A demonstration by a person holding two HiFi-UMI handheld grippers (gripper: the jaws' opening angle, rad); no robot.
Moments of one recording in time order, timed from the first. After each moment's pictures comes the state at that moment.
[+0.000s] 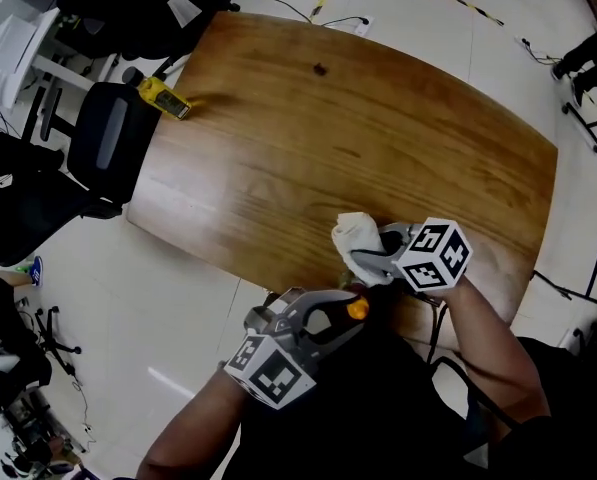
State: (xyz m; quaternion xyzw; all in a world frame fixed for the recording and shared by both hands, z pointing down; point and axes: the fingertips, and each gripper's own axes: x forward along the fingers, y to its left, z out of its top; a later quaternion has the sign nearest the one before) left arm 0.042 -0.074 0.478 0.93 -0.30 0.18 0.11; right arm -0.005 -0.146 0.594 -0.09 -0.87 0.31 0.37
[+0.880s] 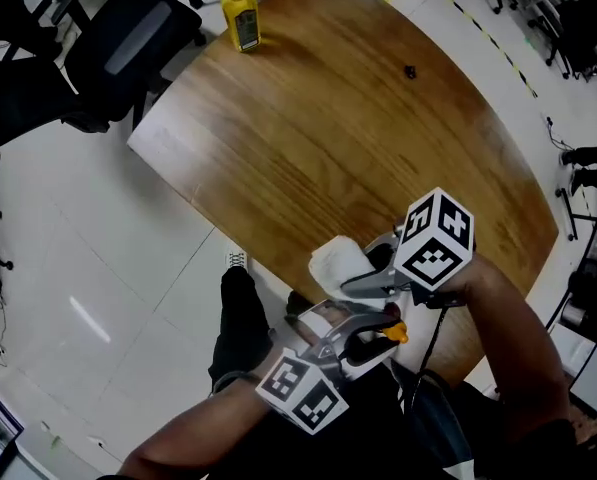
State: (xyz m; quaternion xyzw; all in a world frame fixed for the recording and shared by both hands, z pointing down) left arm 0.047 -0.075 0.472 0.91 -0.39 0.11 0.08; right arm -0.064 -0.065 0.550 -0.36 -0.67 0.33 0.55
